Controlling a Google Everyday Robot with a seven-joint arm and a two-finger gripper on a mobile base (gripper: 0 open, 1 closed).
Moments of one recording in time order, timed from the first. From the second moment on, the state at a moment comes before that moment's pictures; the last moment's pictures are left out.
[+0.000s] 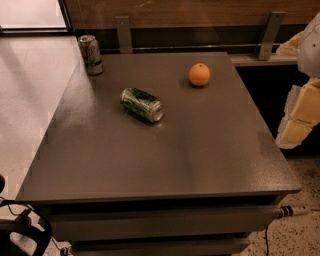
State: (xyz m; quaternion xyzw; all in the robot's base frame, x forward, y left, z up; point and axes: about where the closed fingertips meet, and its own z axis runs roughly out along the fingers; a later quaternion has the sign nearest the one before) arm 0.438 -0.214 0.986 -0.60 0.78 -0.05 0.17
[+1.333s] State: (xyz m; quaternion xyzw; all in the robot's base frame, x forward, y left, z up) arm 0.498 -0.159 1.027 -0.53 0.81 0.02 0.23
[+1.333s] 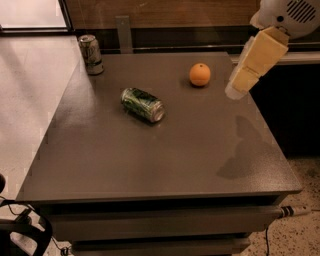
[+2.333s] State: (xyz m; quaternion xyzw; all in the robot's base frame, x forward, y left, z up) arm 0.575 -0.053 0.994 -0.45 0.86 0.13 0.21
